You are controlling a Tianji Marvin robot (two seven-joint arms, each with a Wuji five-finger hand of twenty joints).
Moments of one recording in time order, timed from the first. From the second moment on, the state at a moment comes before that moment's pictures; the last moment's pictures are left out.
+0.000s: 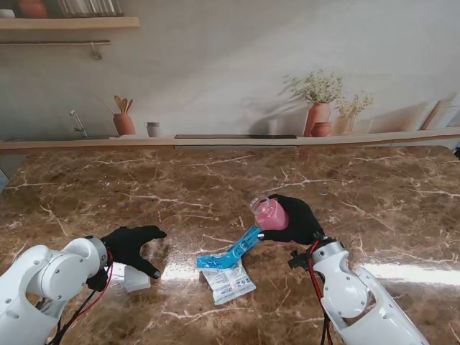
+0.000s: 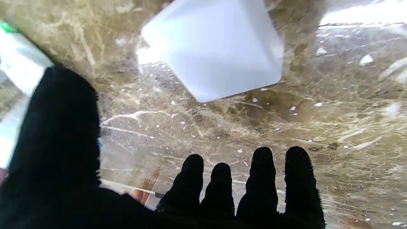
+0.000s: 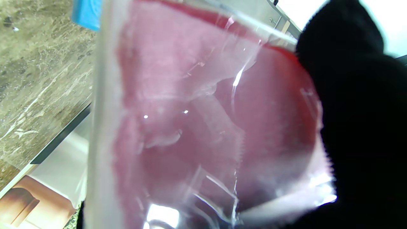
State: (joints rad) left arm 1.65 -0.99 -1.37 -1.72 0.80 -0.09 -0.59; right arm -1.62 -1.16 1.24 -1.50 -0.36 -0.41 -0.21; left_hand 0.55 -0.50 0.20 -0.07 0.19 0.10 0.18 0.19 0.16 0.04 0.08 0.36 0.20 0.15 0.19 0.58 -0.03 0.17 0.74 0.70; right_hand 0.49 -1.04 0.91 -0.33 0.75 -0.04 0.69 0.67 0.97 0.04 0.57 1.00 0.89 0.09 0.80 0.81 0.56 0.14 1.36 0.78
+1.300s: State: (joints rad) left arm 1.81 -0.99 -1.48 -1.76 1.00 -0.23 -0.52; right arm -1.66 -1.17 1.24 -1.54 -0.33 -0.42 -0.23; left_hand 0.55 -0.52 0.32 -0.08 0.17 0.08 0.18 0.51 0.15 0.02 0.06 0.49 0.19 0.10 0.18 0.62 -0.05 0.11 0.73 0.72; right_hand 0.49 -1.04 0.91 -0.33 0.75 -0.03 0.69 0.68 0.97 0.04 0.57 1.00 0.89 0.09 0.81 0.81 0.56 0.14 1.36 0.78
